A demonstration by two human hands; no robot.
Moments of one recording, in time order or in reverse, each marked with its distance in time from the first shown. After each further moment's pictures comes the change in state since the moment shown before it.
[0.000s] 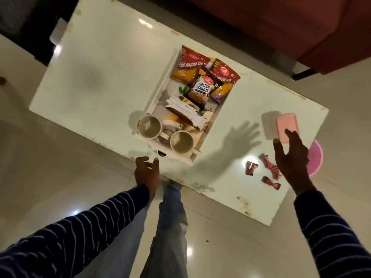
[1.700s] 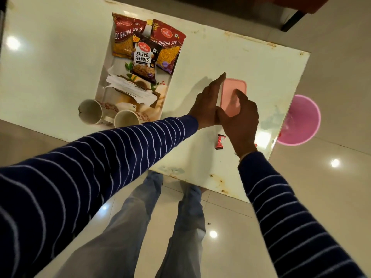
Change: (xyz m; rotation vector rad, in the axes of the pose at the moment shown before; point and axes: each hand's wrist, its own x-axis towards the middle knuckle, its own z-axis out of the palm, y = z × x) left_hand -0.081 0.147 0.281 0.439 -0.686 0.960; right_hand 0.013 0.023 0.033 0.294 0.055 0.068
